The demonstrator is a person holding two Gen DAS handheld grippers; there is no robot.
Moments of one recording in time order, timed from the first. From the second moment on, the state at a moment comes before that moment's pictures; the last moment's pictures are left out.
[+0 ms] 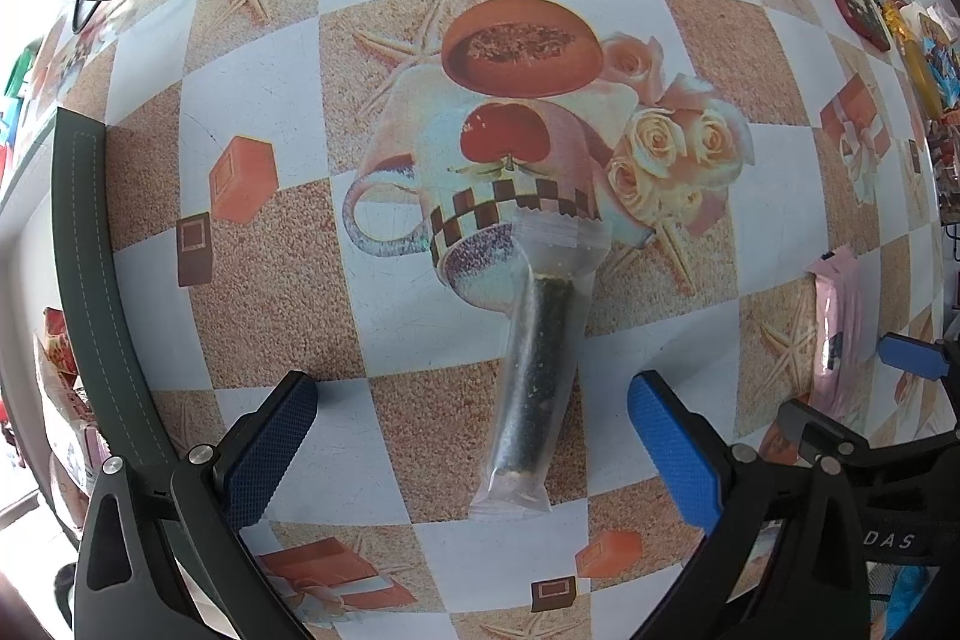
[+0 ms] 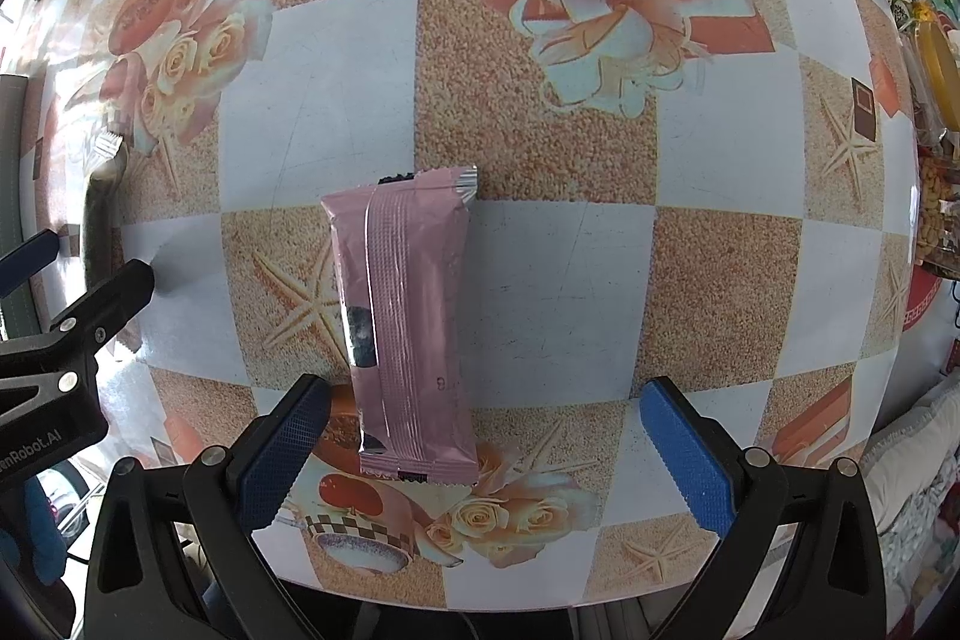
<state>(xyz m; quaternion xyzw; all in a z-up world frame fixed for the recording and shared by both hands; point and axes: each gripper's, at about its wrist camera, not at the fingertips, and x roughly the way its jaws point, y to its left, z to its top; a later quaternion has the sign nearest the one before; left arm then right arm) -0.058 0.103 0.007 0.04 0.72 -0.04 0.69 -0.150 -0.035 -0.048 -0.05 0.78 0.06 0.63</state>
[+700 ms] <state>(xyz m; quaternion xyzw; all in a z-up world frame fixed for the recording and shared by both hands) -0.055 0.091 0.026 0.03 0.73 -0.06 0.68 -0.140 -0.036 -0.021 -0.01 0.76 0.08 0.64</state>
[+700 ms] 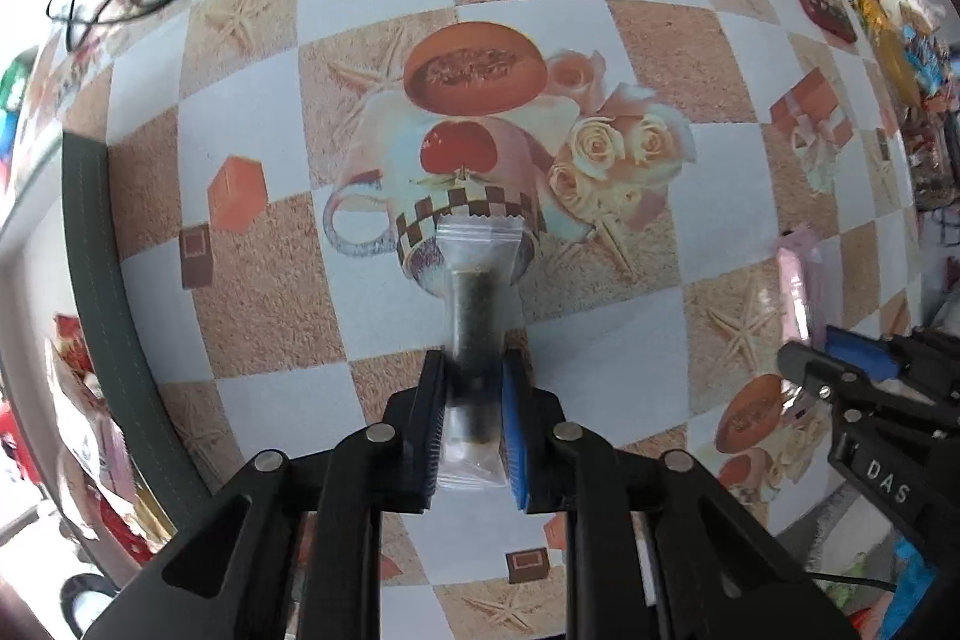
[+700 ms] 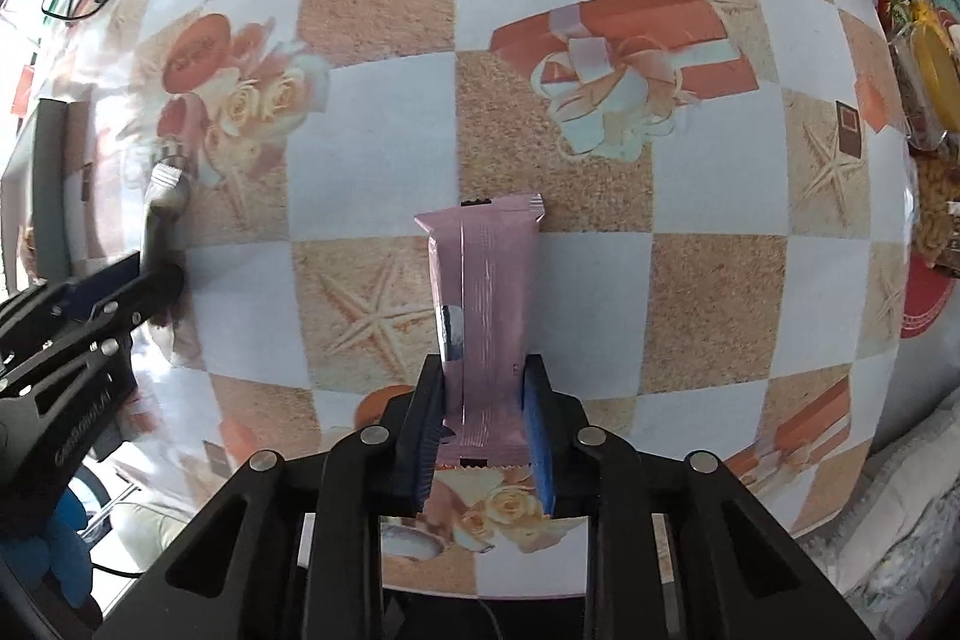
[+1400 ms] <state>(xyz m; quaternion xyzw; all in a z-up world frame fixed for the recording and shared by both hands) -0.095 0.153 0.101 -0.03 0.66 -0.04 0.75 -0.118 0.018 0.032 -0.02 0.73 0.15 0.67</state>
